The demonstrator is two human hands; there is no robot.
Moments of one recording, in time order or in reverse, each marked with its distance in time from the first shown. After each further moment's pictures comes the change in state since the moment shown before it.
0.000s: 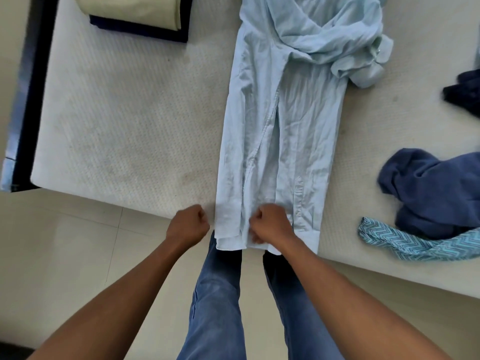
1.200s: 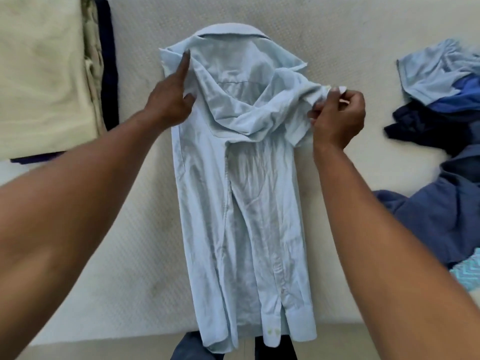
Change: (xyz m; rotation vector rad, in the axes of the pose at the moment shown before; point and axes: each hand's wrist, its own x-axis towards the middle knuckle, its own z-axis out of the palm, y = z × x) left_hand 0.279 0.312 -0.279 0.118 0.314 0.563; right_hand 0.135 -0.135 -0.338 0.804 1.317 -0.216
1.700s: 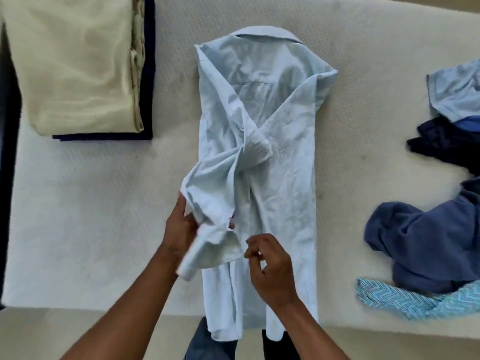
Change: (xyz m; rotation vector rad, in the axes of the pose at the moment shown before) left_hand -0.256 -0.017 0.080 -1.689 -0.189 -0.786; right_hand -0.252 0.102 -0.128 -0.202 -0.896 -0.376
